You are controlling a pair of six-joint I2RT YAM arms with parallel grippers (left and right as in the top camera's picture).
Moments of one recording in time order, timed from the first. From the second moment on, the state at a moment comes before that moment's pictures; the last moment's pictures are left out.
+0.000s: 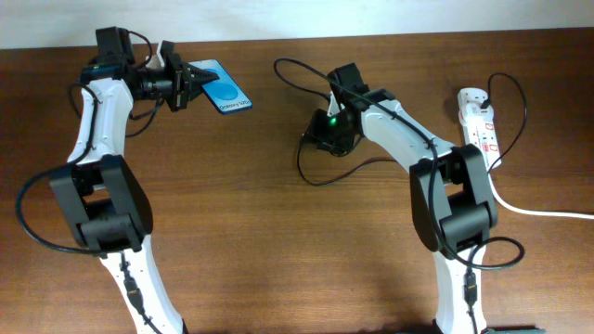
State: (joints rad) left arm 0.16 2.30 2.01 -0.79 1.09 -0.70; right arm 0.35 2.23 1.68 -0.65 -0.42 0.64
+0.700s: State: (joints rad) left arm 0.16 2.30 2.01 -0.81 1.06 -0.70; right arm 0.41 2.29 1.70 -0.56 -0.37 0.62
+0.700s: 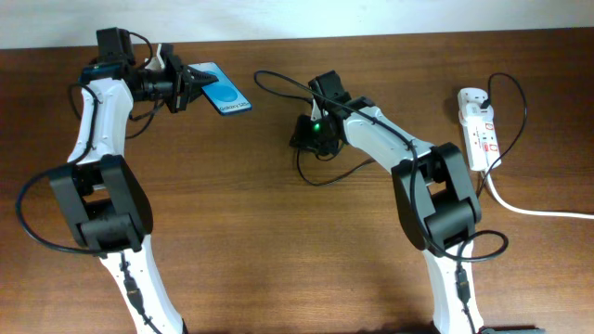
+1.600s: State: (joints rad) left arm 0.16 2.30 2.01 -0.86 1.18 -0.51; right arm 0.30 2.28 1.70 -0.63 -0.68 0.29
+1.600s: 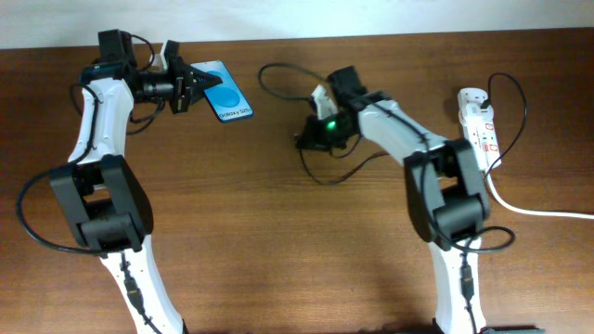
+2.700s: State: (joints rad) left arm -0.07 2.30 2.01 -0.81 1.50 -0.38; right arm 0.06 1.62 1.56 -1.17 -0.98 -0.08
